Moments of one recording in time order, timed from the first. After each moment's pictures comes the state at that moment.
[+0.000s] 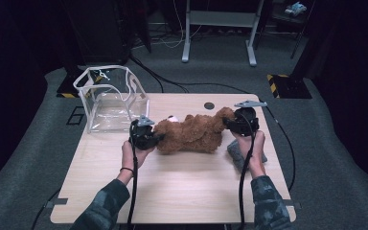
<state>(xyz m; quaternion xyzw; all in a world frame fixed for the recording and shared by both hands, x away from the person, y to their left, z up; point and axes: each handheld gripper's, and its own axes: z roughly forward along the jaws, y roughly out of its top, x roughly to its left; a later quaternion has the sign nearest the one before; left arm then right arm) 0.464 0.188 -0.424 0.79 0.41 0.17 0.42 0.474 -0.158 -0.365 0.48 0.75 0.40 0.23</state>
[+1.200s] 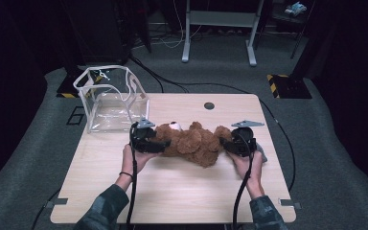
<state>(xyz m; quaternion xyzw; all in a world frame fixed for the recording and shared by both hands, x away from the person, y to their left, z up) 0.443 0.177 -0.417 0.79 0.41 0.14 0.43 0.426 -0.150 -0.395 0.51 0.75 0.37 0.19</state>
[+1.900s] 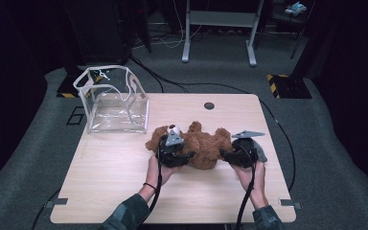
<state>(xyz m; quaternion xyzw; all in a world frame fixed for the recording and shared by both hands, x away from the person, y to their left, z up) 0.412 0.106 -0.438 0.81 0.34 0.13 0.46 0.401 -0.153 -0.409 0.50 0.77 0.35 0.16</state>
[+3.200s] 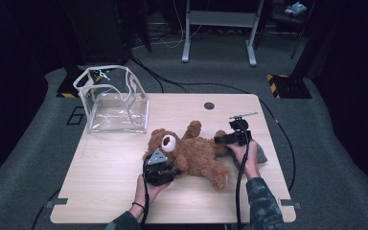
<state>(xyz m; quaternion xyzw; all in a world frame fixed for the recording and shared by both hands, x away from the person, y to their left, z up) 0.380 0.147 -0.488 0.79 0.36 0.07 0.48 0.502 -0.165 -0.444 0.55 0.77 0.33 0.07</state>
